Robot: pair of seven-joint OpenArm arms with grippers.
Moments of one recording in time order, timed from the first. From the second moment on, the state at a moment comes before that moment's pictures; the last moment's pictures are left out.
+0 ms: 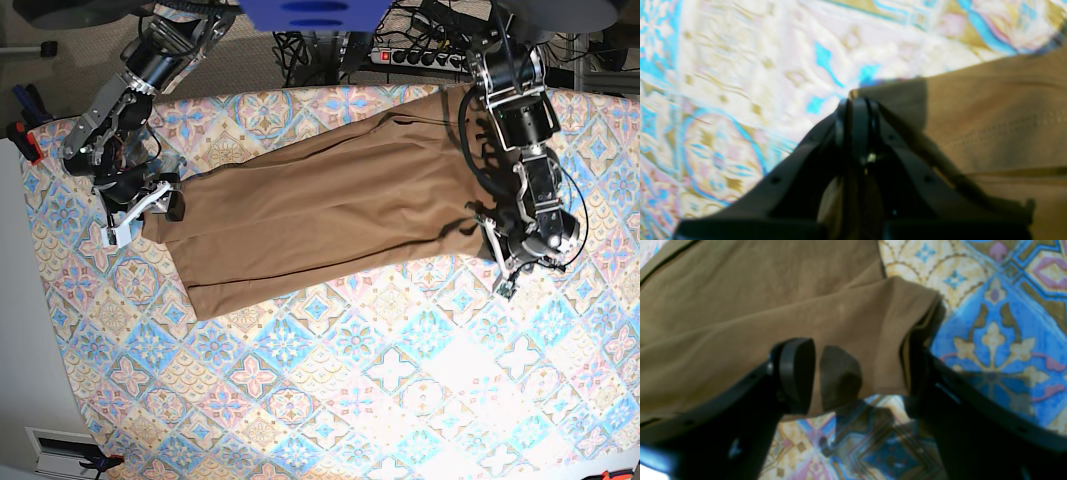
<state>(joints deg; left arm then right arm) -14.1 -13.3 -21.0 68.4 17.6 -42.0 40.8 2.0 -0.8 42.6 89.8 18.6 44.2 -65.8</state>
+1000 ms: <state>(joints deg) -43.9 -13.3 -21.0 30.6 29.5 -41.2 25.6 2.2 -1.0 48.3 89.8 18.5 44.2 -65.2</state>
